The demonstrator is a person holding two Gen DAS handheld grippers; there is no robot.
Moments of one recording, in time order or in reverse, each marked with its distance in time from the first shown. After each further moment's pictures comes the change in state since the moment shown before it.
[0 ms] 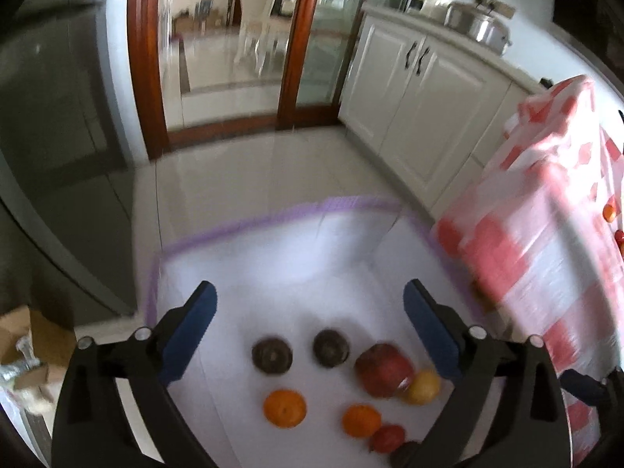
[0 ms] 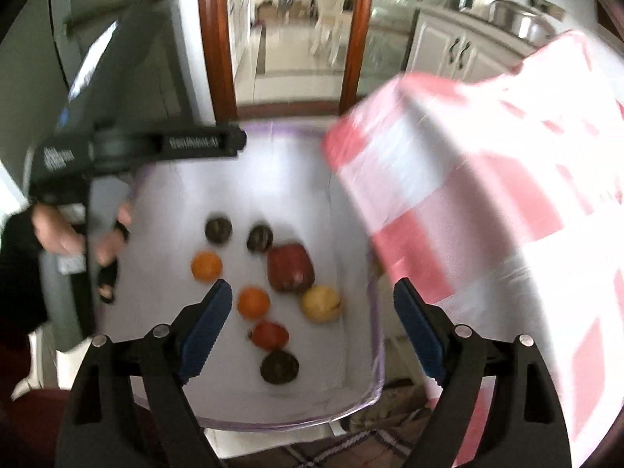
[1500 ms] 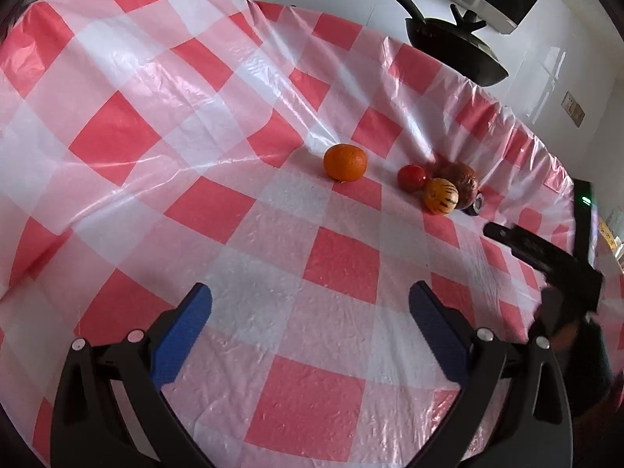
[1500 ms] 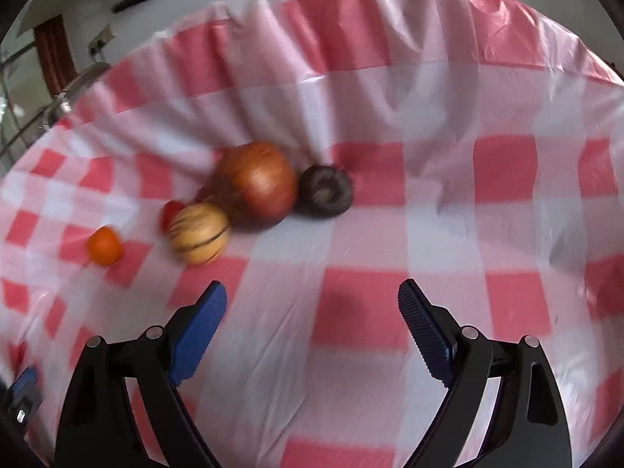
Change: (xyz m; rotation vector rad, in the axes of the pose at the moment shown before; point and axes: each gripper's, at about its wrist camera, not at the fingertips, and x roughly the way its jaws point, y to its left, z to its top) left arm 0.031 -0.506 0.031 0.499 0.108 -0.631; right arm -0.126 -0.570 -0.135 1.025 -0.141 -0.654
